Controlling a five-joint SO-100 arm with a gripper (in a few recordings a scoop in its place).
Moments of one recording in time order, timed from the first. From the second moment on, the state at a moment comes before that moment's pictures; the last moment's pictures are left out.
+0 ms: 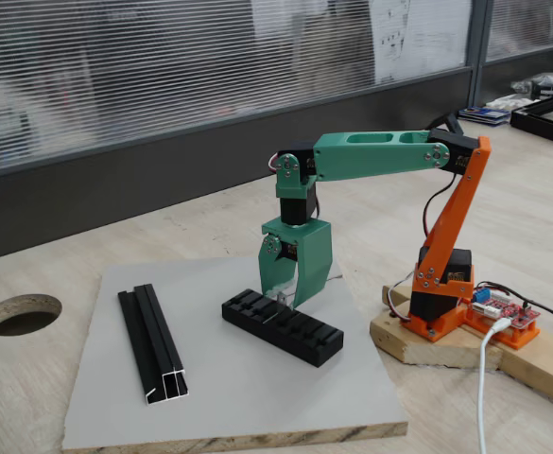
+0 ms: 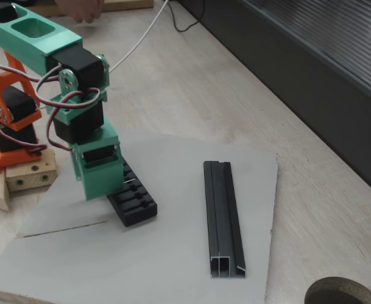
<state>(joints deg) 4.0 100.1 110.8 85.3 124.5</state>
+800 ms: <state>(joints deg) 4.0 100.1 110.1 84.5 124.5</state>
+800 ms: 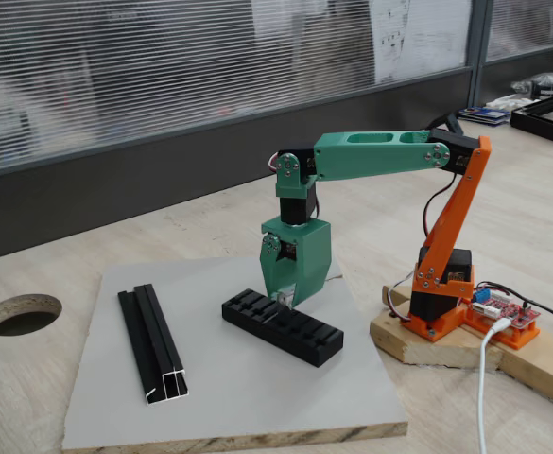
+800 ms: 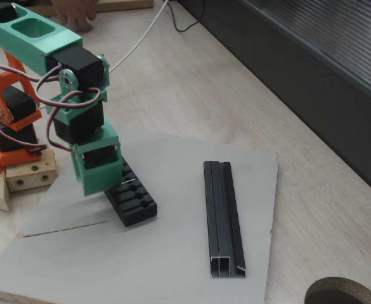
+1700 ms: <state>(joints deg) 3.8 105.2 108.9 77.8 124.5</state>
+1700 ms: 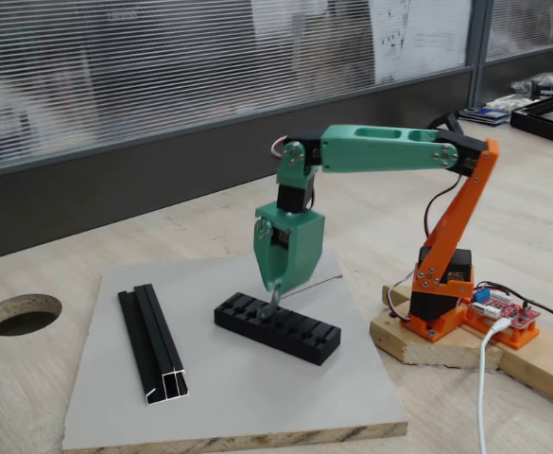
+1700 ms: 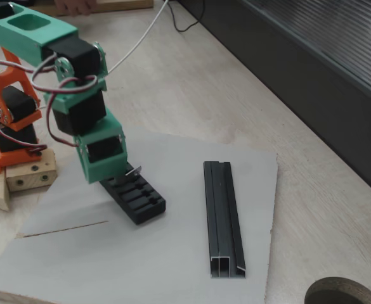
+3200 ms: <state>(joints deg) 4.0 125.8 85.0 77.0 124.4</state>
